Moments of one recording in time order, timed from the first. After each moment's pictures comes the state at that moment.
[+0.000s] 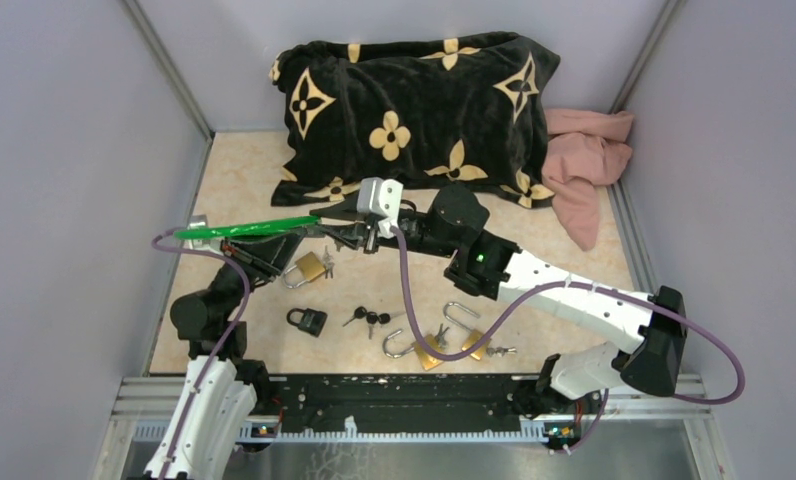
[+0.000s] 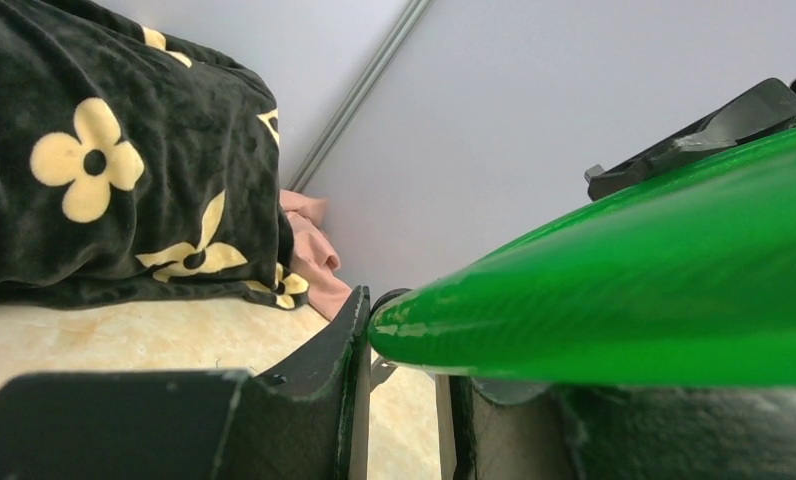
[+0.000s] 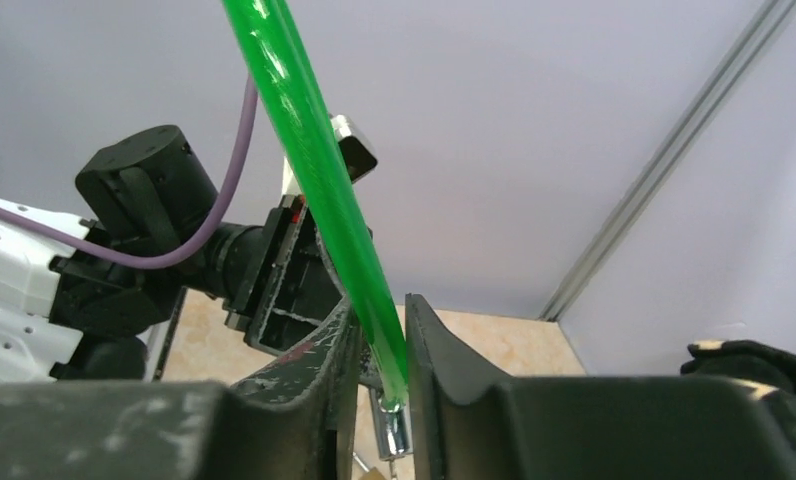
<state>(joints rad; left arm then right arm) -0.05 0.51 0.28 0.86 0.60 -1.10 1.08 1.34 1.25 0.35 -0.39 -0.27</state>
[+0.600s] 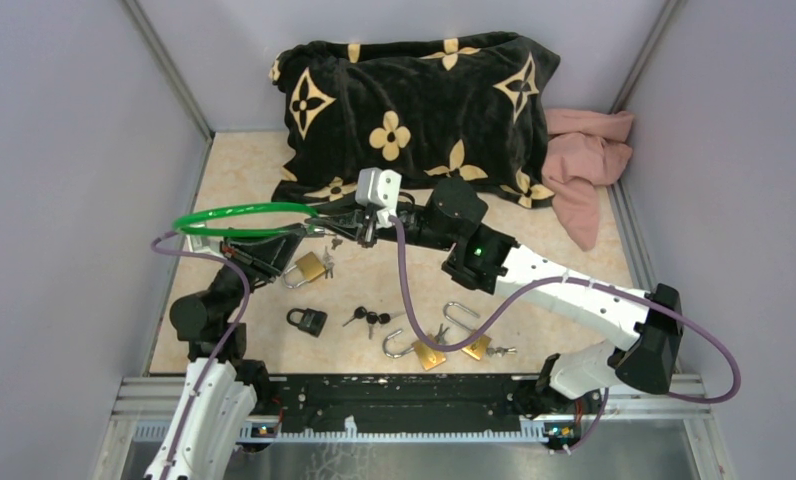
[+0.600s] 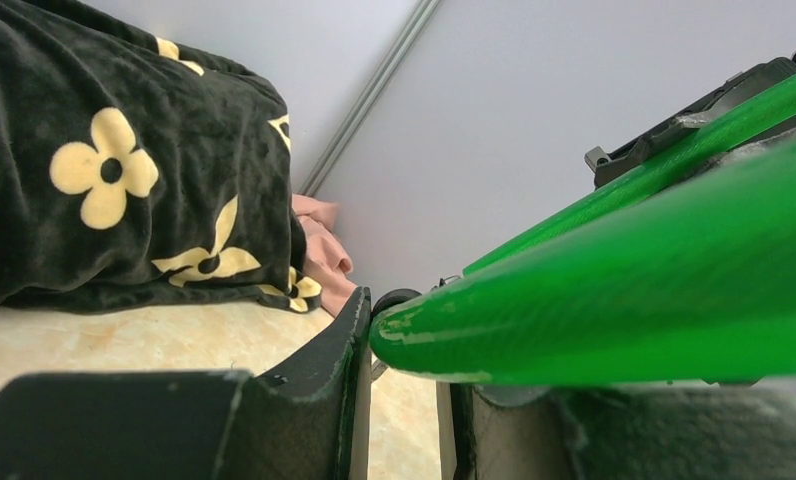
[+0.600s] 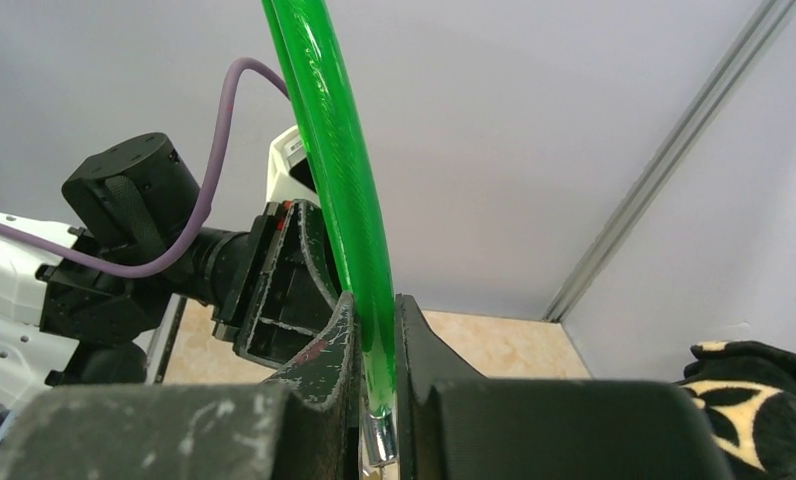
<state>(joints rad) -0.05 0.49 0.28 0.82 0.59 -1.05 1.06 1.36 1.29 0.35 -0.42 -0.23</state>
